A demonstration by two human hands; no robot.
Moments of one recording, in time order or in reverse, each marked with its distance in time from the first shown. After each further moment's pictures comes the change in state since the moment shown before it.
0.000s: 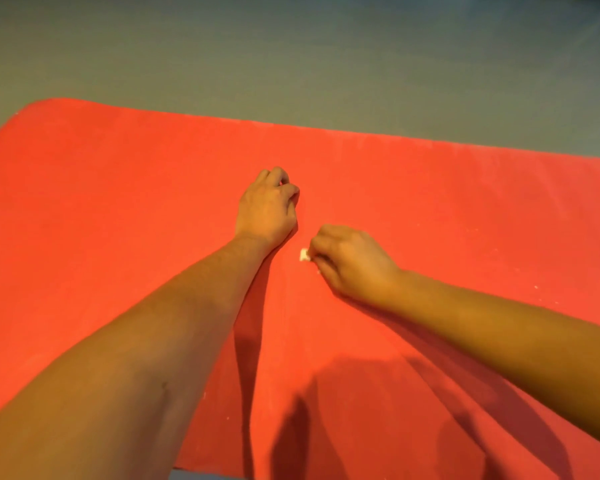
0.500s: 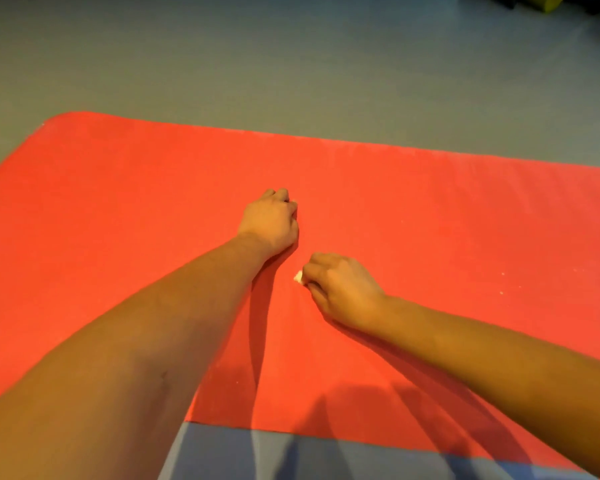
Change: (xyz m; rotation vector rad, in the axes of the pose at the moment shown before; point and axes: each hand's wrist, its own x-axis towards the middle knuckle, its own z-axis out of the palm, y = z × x) left_hand -0.019 0.027 -0.038 0.135 -0.324 0.003; right_hand -0.044 -0.045 0.002 -0.004 -0.025 0.024
